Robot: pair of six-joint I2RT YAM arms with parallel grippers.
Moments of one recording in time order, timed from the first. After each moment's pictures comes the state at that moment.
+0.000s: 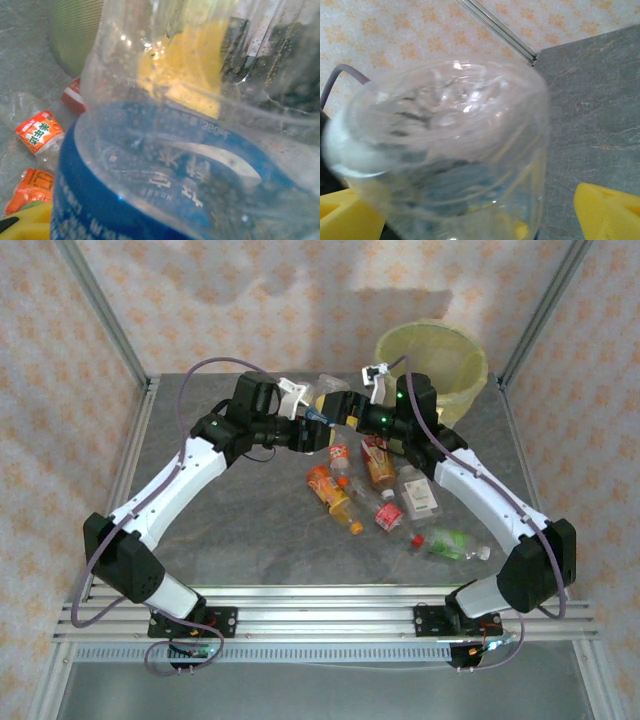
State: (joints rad) left arm -0.45 1.51 1.46 -0.57 0.58 -0.33; right arm 0.48 1.43 1.28 -0.05 -0.61 0.77
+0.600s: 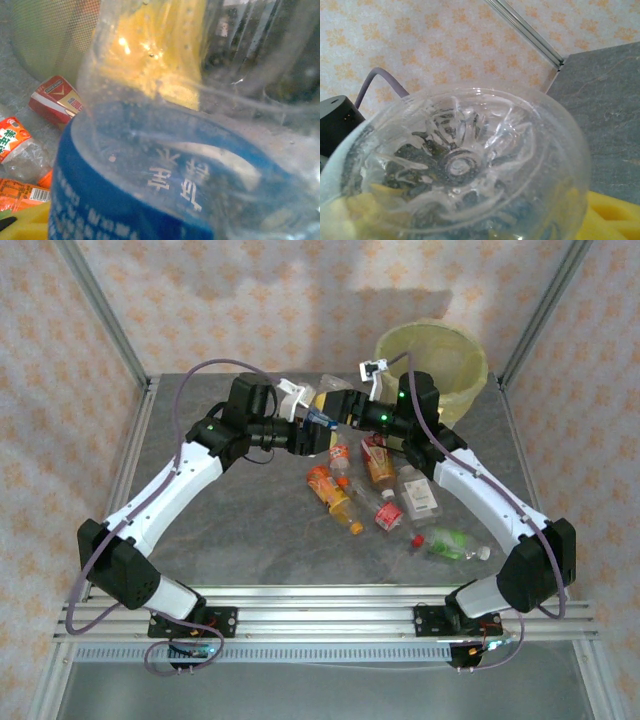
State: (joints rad) left arm -0.45 1.48 1.43 -0.53 0.68 -0.34; right arm 0.48 1.43 1.28 0.04 -0.67 0.79
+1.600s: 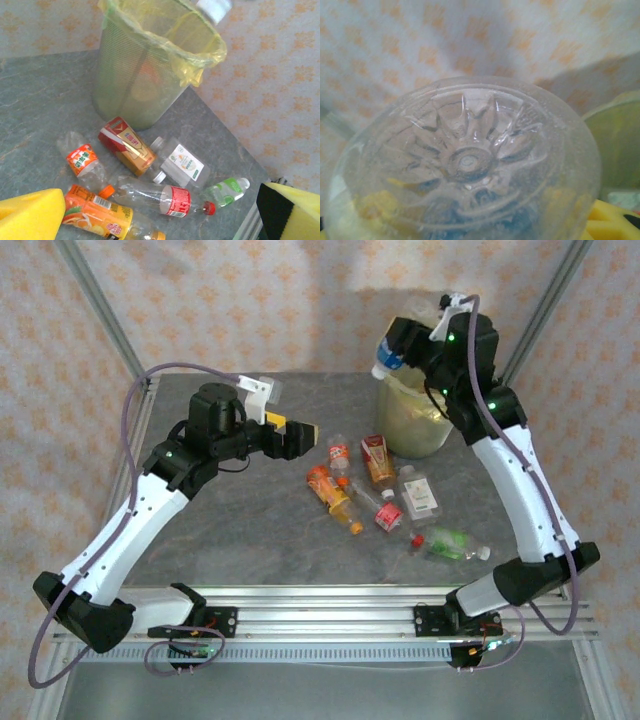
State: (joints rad) left arm -0.46 1.23 1.37 -0.55 0.35 -0.33; right arm 0.37 1.48 1.88 -0.54 0.08 0.50
